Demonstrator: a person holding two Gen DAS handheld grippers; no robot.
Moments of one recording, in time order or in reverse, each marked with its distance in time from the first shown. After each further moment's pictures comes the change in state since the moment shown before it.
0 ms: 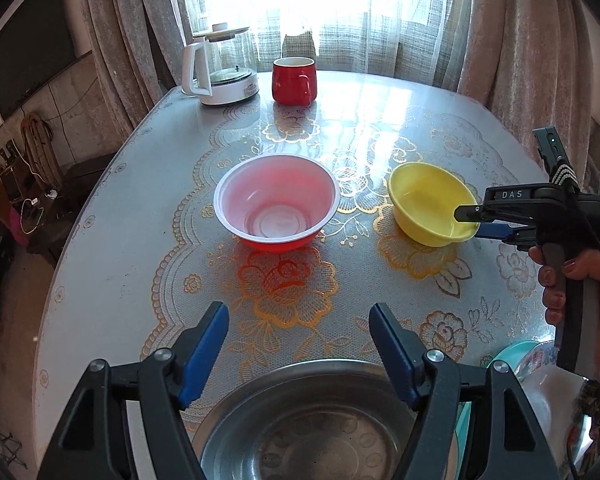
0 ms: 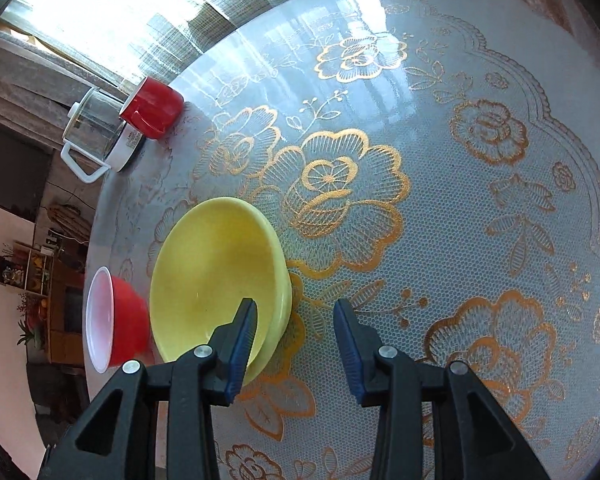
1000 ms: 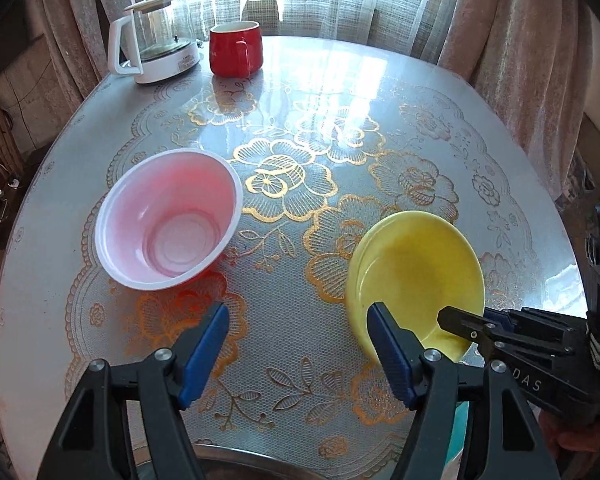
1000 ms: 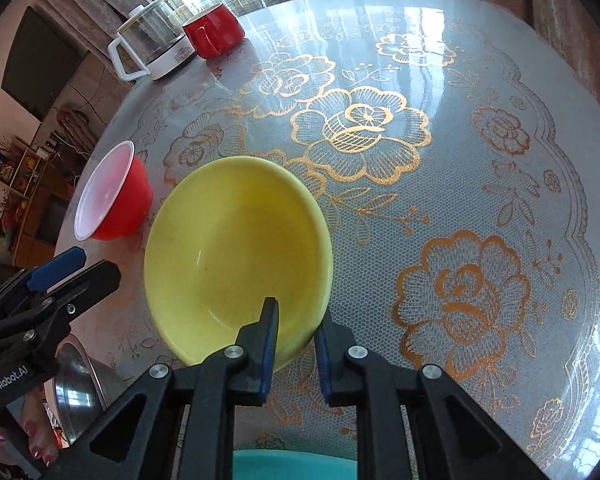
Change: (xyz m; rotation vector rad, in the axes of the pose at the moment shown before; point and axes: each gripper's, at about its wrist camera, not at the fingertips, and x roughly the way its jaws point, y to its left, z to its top) left arm 0.066 -0.060 0.048 0.002 0.156 -0.125; right arm -0.023 0.017 -0.062 -0.309 0.083 -0.071
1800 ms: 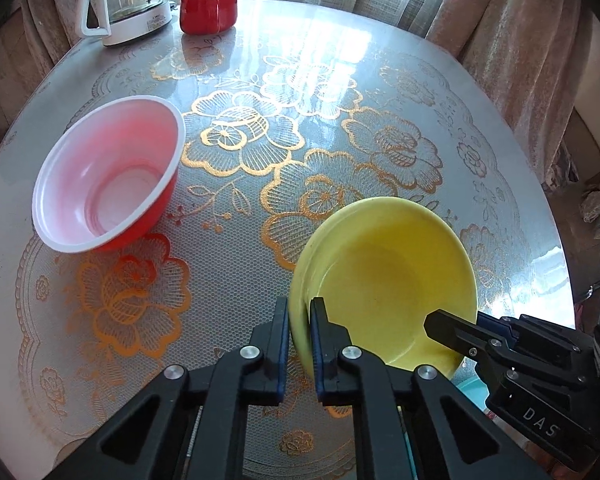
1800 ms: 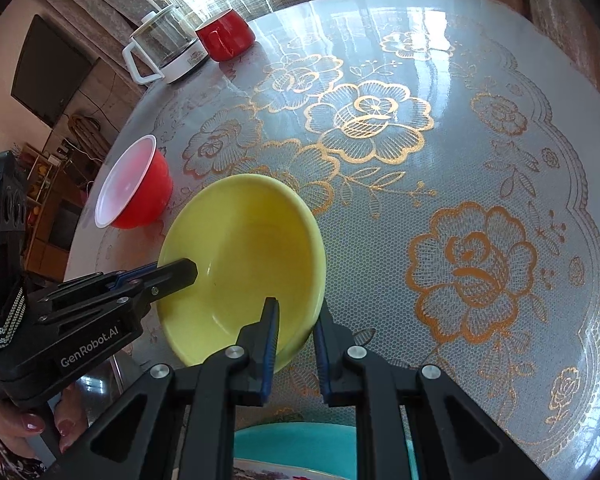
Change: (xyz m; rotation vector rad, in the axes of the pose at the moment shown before) left arm 0.020 -0.009 -0.017 -0.011 0.089 -0.081; right arm -0.017 0.001 -0.029 0.016 -0.028 0.048
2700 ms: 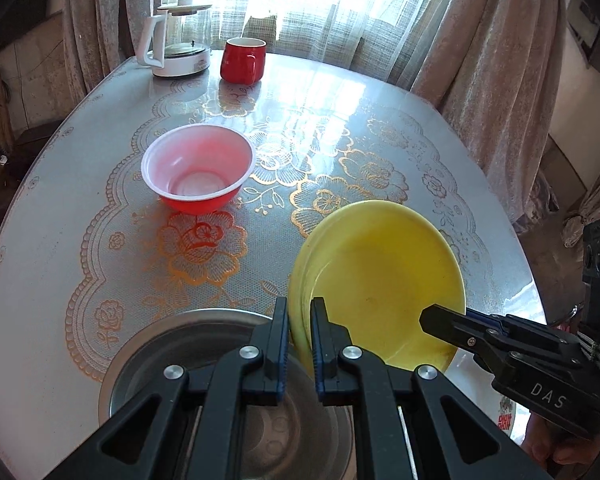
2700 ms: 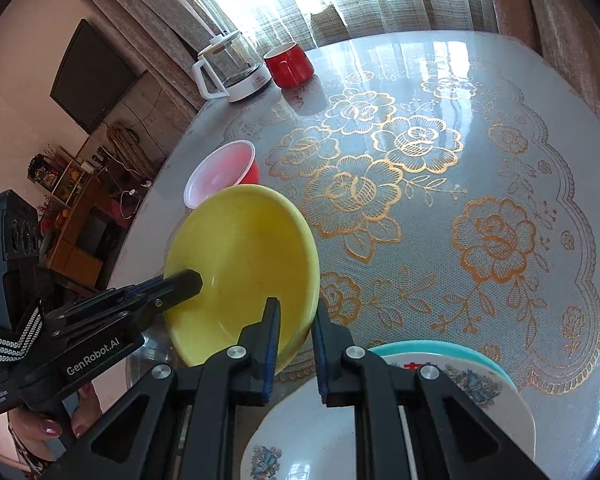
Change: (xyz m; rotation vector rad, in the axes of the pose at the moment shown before) left arm -0.104 0.033 -0.073 -0.040 -0.190 -0.049; right arm -0.055 0.064 -0.045 -0.056 -0.120 0.089
